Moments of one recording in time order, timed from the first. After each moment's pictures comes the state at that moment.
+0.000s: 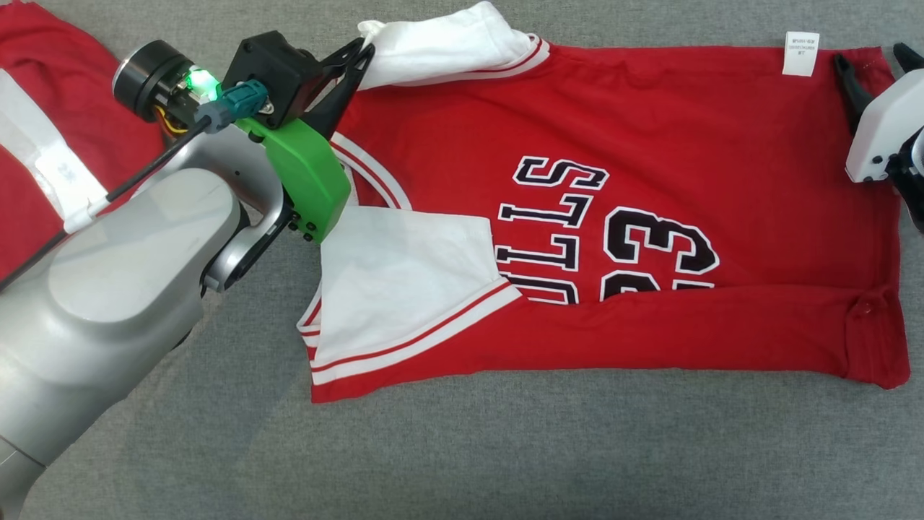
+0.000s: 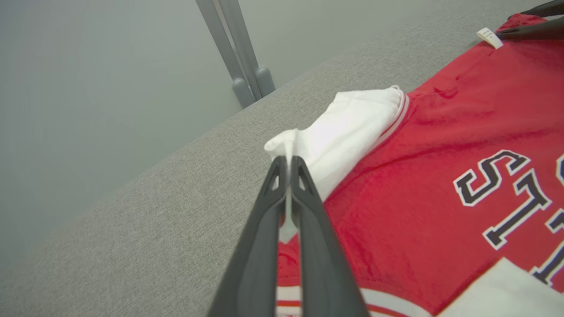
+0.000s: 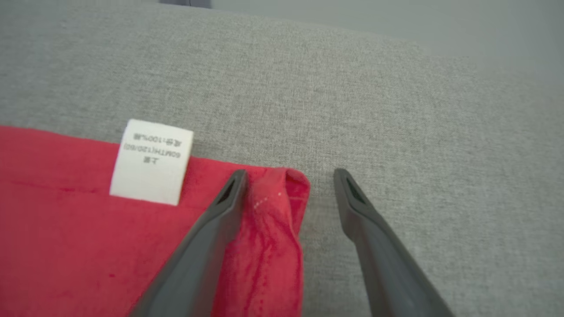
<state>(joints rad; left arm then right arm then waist) -1.18 0.53 -1.21 0.34 -0.84 0.08 -0.05 -1.02 -0.52 0.51 1.01 0.59 0.13 0.00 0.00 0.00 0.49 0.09</state>
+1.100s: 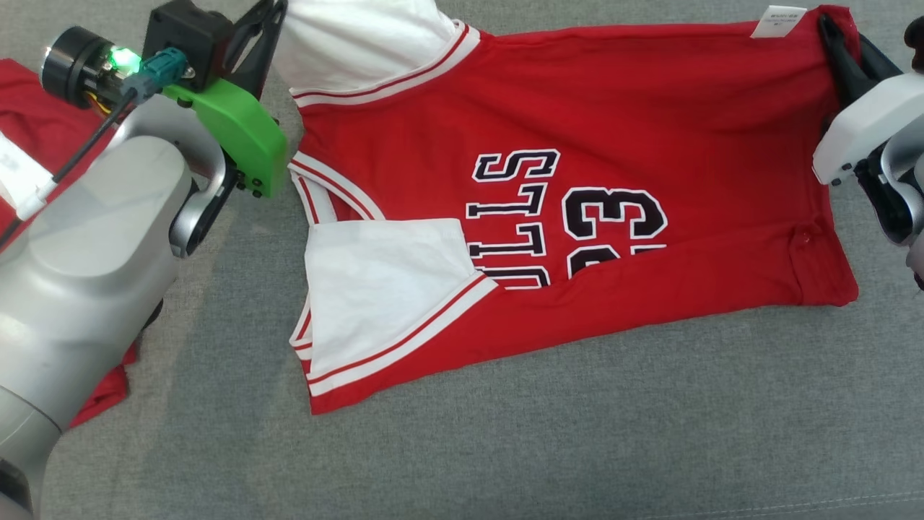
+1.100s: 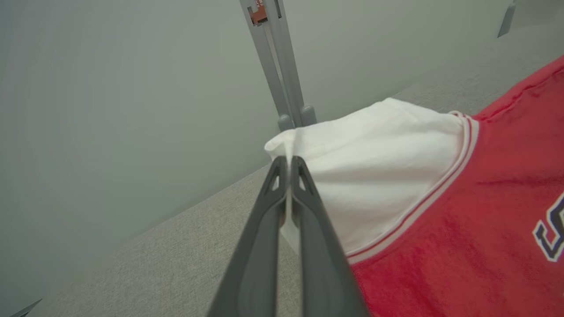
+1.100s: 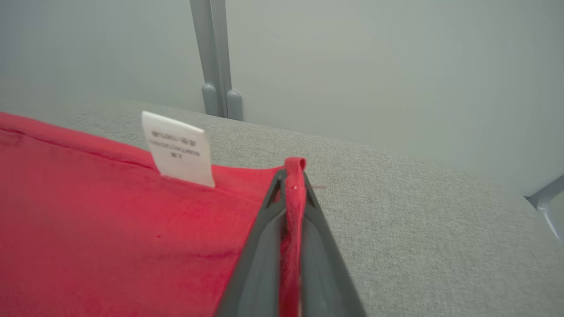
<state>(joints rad) -1.21 0.45 -1.16 0.68 -0.85 0.04 -0.23 -1.02 -0.55 0.70 0.89 0.71 0.13 -0.26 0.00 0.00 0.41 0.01</state>
